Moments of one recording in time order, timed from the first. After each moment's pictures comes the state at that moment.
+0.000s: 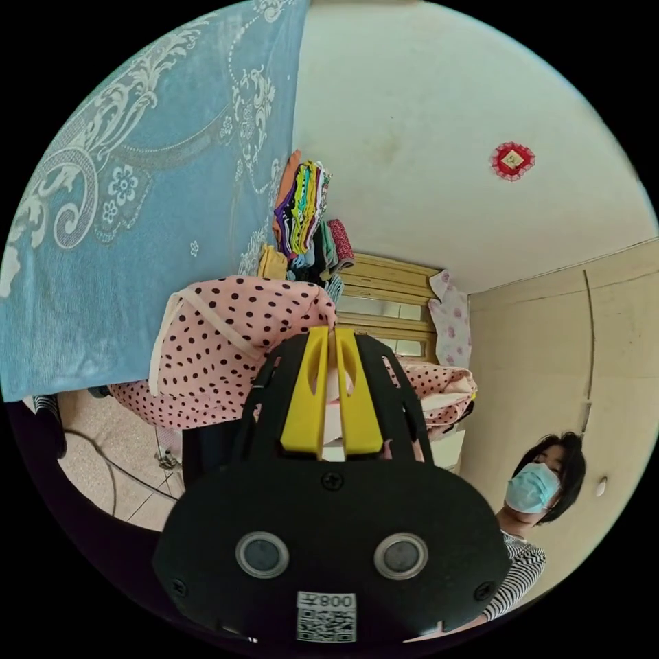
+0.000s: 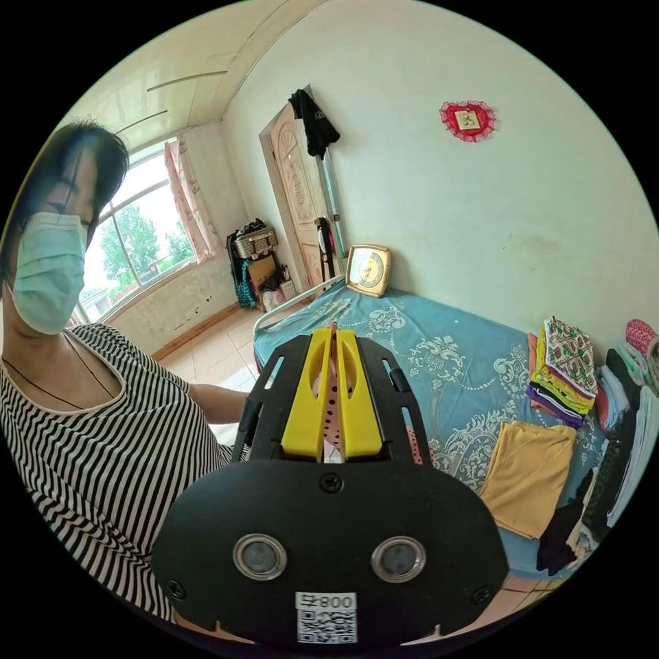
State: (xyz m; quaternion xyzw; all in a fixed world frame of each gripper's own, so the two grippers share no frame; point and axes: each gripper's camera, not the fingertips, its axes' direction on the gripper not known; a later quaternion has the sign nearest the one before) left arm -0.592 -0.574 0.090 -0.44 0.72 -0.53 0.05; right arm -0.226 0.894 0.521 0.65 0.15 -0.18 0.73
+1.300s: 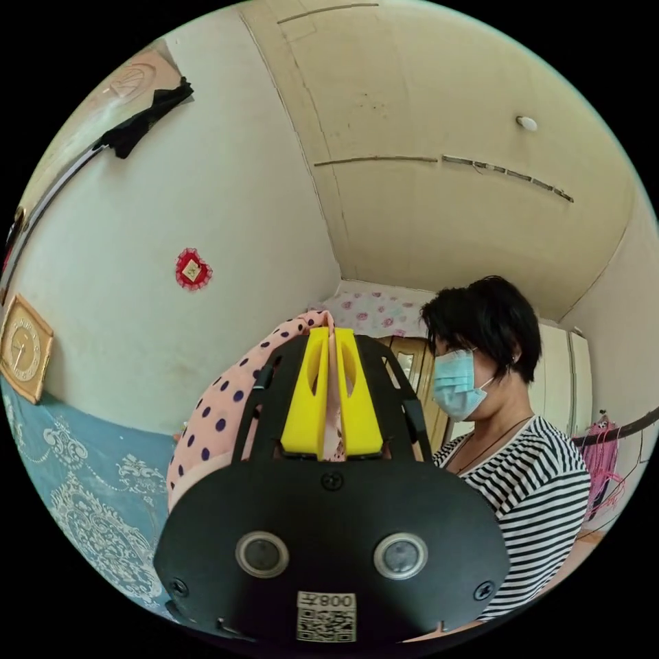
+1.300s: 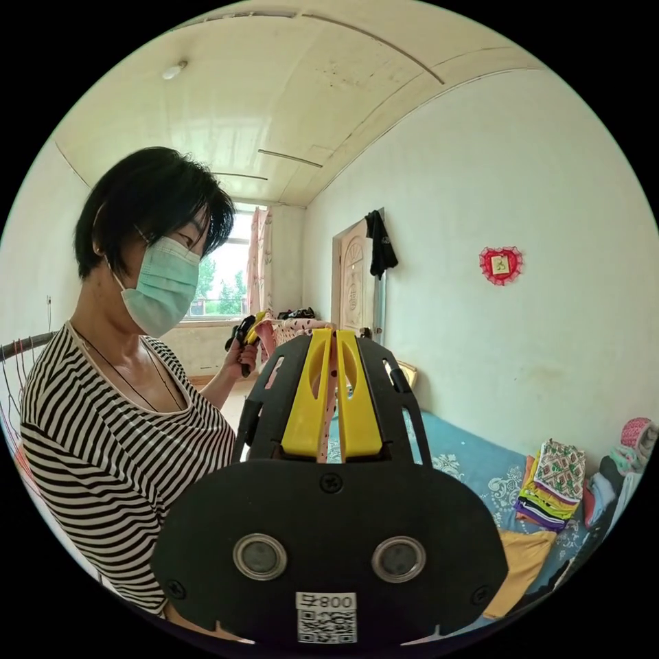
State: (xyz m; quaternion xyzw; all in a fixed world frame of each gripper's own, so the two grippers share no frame) left arm -1.229 -0.739 0.148 0.10 0.73 -0.52 0.44; right arm -0.249 1.032 0.601 0.75 0.15 -0.36 0.53
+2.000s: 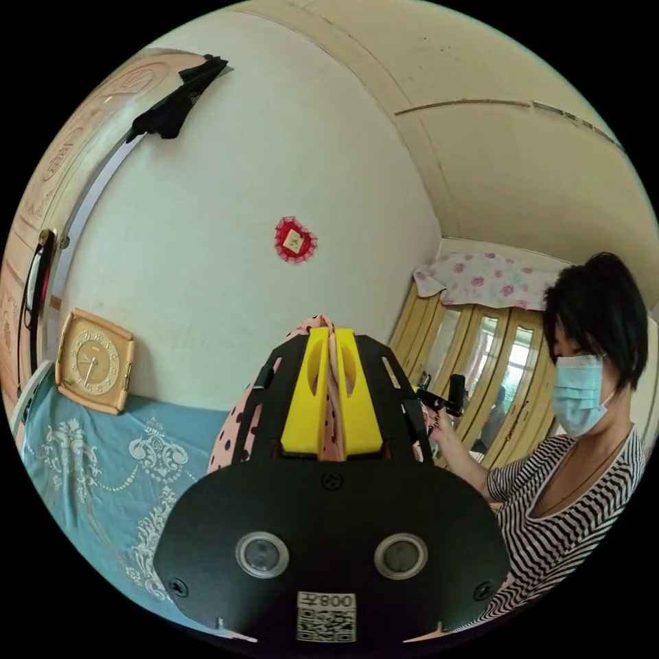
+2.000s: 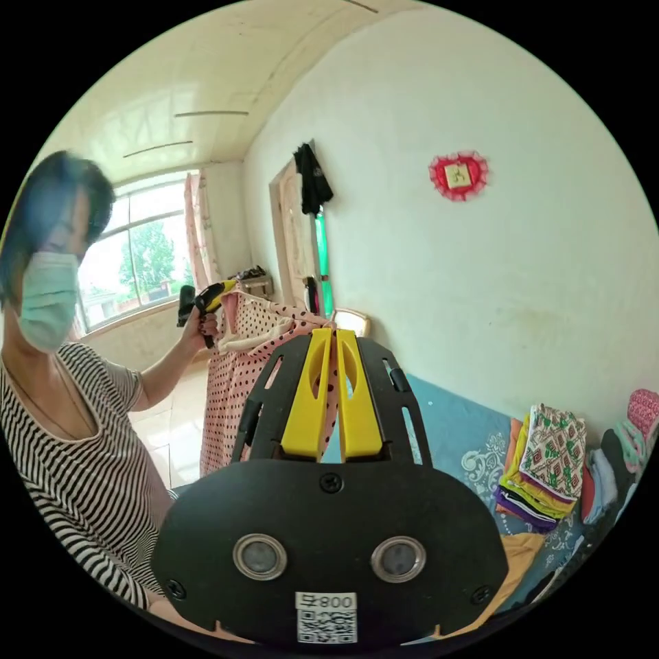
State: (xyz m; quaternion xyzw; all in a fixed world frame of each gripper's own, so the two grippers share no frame) left arm -1.014 -0.742 0.315 -0.09 0.67 -0.45 0.59; right arm -0.127 0.640 0.389 0.70 0.16 -0.23 0.66
